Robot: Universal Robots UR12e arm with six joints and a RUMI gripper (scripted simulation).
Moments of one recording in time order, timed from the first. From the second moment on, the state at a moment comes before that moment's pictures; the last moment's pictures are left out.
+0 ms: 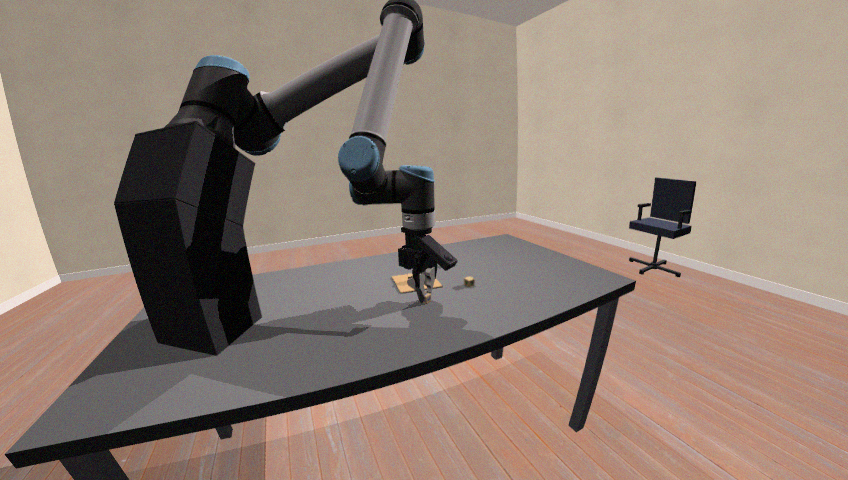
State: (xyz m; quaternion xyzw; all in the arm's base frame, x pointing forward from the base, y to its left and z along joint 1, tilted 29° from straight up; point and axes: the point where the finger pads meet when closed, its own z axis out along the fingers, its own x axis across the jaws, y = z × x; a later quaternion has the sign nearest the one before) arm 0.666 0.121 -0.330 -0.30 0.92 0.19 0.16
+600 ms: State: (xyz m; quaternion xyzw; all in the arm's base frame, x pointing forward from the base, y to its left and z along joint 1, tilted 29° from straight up) arm 0.664 0.116 -0.317 -0.30 0.92 0.19 0.16
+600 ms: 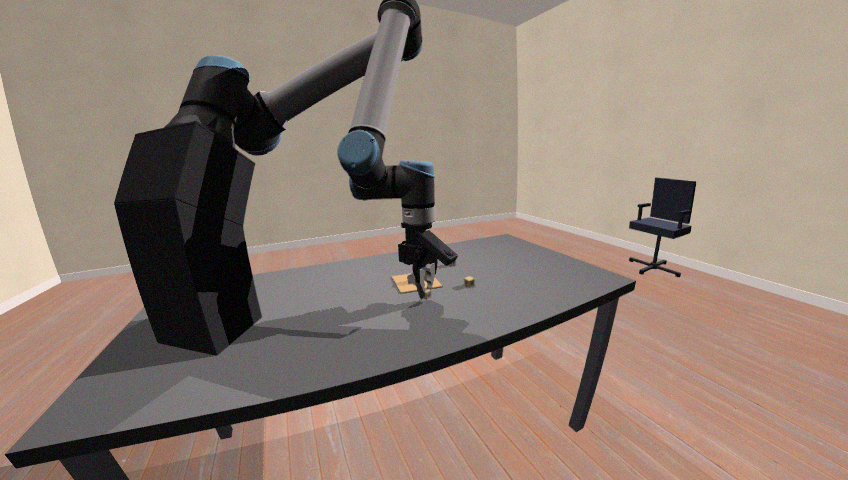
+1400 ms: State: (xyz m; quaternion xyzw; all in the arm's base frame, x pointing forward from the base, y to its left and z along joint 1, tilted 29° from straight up) arm 0.652 0.076 -0.240 -0.30 0.92 0.18 0.16
